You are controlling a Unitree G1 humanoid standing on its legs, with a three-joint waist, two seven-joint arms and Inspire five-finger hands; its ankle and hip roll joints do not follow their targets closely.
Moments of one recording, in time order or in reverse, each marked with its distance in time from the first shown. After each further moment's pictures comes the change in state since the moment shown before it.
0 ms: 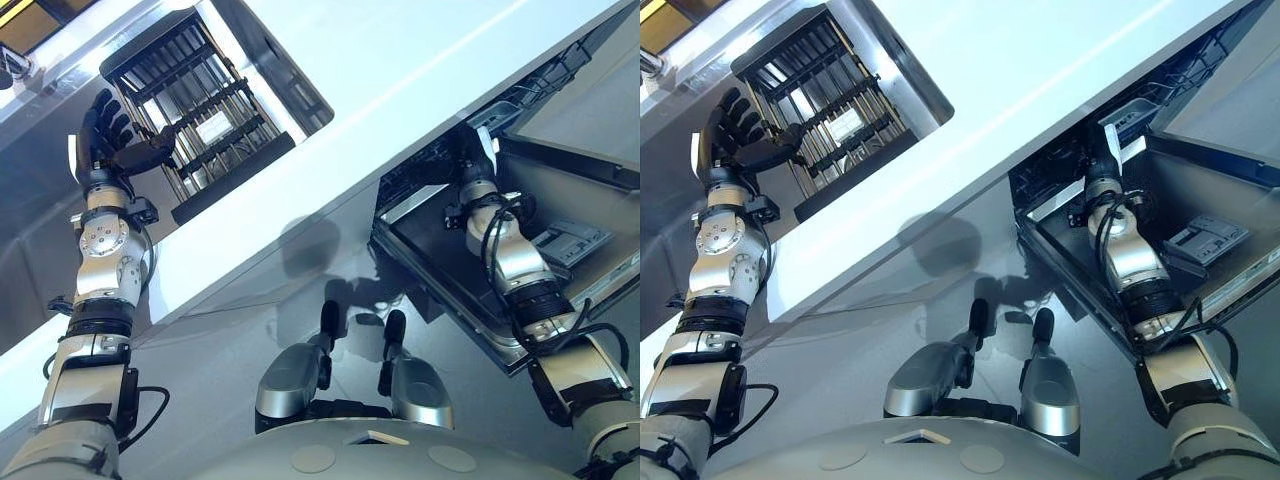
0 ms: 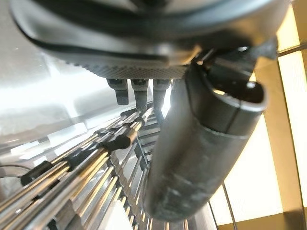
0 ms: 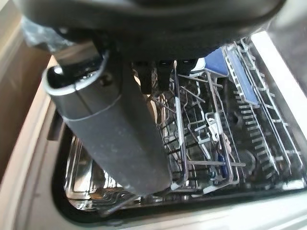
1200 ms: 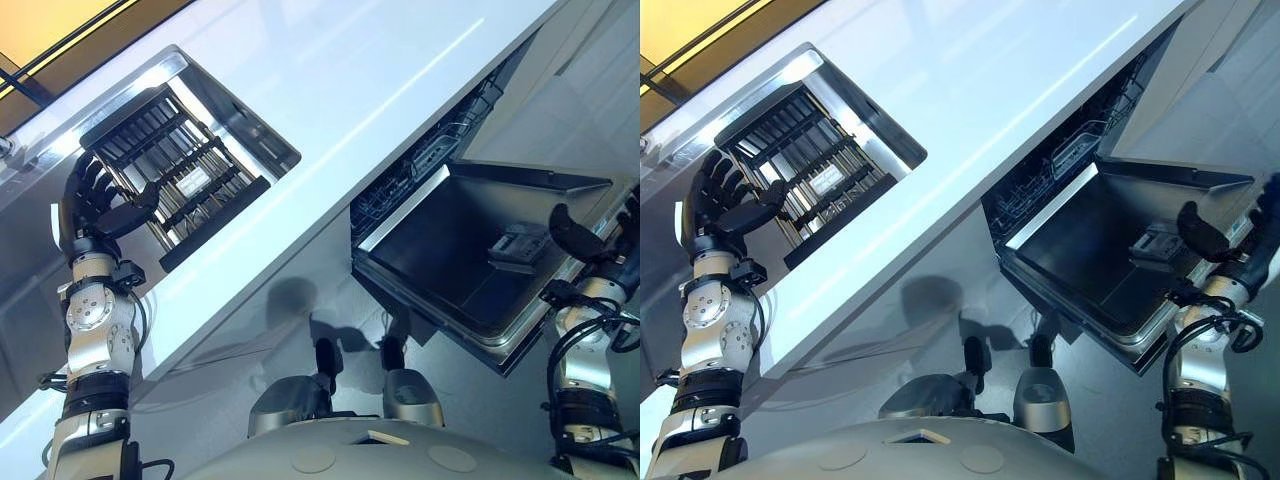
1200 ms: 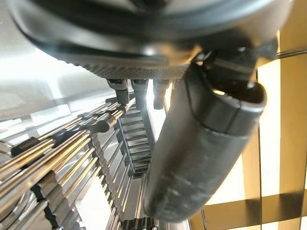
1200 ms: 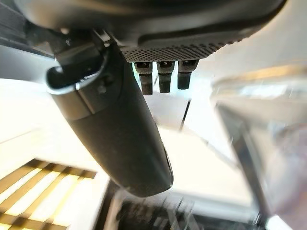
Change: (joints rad) left arm 0.347 -0.100 0.176 -0.166 -0.008 -0.057 -0.085; right arm 0.499 0.003 -0.627 0.039 -0.001 -0.409 -0.203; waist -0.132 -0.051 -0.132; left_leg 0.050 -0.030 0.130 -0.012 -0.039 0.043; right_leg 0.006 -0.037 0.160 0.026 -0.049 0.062
